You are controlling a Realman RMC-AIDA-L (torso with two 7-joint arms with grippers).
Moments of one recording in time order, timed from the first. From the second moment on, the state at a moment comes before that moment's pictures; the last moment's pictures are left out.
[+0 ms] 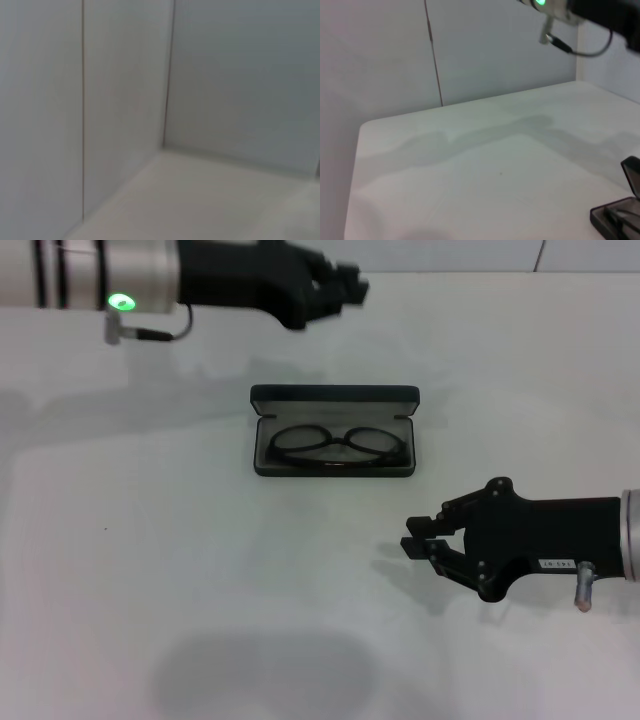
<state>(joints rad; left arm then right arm) -0.80 -1.92 1.11 0.57 1.64 1.30 -1.49 0.21 2.02 -1.63 -1.33 -1.68 -1.20 1.68</state>
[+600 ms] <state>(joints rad) -0.82 -2.01 1.12 0.56 1.92 1.14 -1.58 0.21 2.02 -1.63 -1.29 -1.67 -1.19 1.66</state>
